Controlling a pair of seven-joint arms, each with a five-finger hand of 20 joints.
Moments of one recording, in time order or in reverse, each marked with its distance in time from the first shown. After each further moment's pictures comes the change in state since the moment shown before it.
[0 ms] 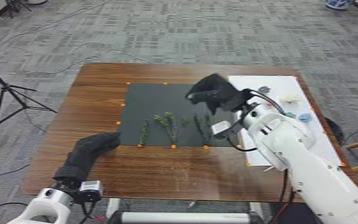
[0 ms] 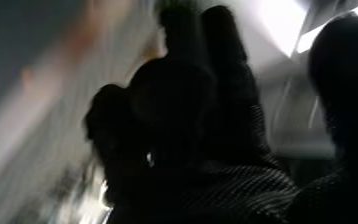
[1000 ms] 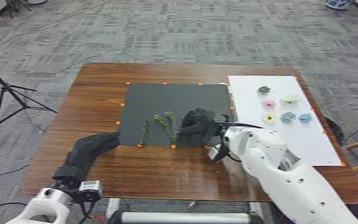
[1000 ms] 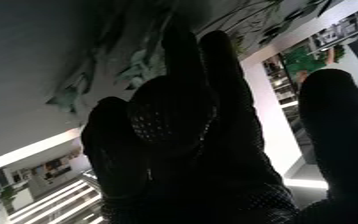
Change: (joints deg) left arm 0.0 0.5 -0.1 0.0 -0.2 0.2 0.0; right arm 0.3 -5.0 -5.1 6.8 -35.0 -18.6 -3.8
